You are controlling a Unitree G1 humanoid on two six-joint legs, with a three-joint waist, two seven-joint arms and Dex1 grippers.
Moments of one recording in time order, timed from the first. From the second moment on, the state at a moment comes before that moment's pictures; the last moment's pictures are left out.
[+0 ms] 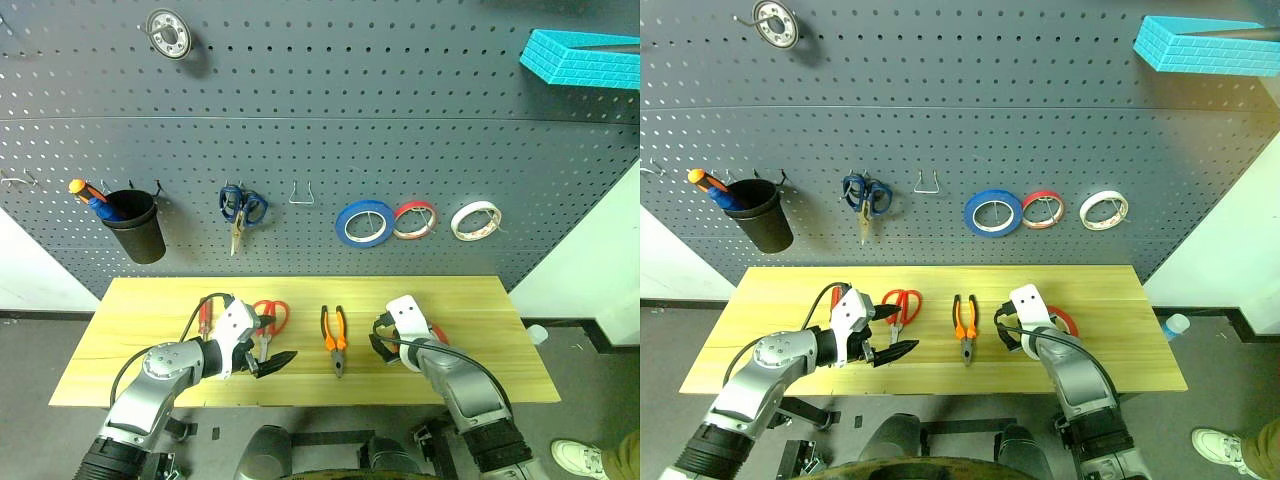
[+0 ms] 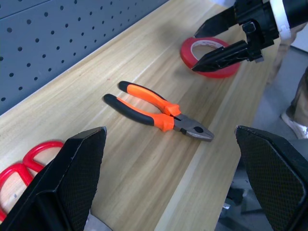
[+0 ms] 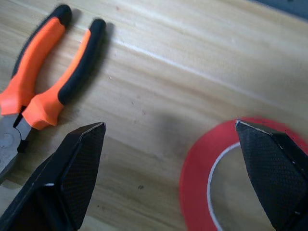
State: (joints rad) left arm 0.06 0.53 -0.14 -0.09 -0.25 0.26 -0.89; right arm -0.06 -0.22 0.16 0.03 -0.01 0.73 0.24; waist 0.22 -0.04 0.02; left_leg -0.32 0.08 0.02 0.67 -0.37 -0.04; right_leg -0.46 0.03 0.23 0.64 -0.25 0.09
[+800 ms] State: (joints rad) left arm 0.07 0.55 -0.14 -0.14 -0.25 0.28 -0.91; right arm -0.10 -0.16 0.11 0.16 0.01 0.80 0.19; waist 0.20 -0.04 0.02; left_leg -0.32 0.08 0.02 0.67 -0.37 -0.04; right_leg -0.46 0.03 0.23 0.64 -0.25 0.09
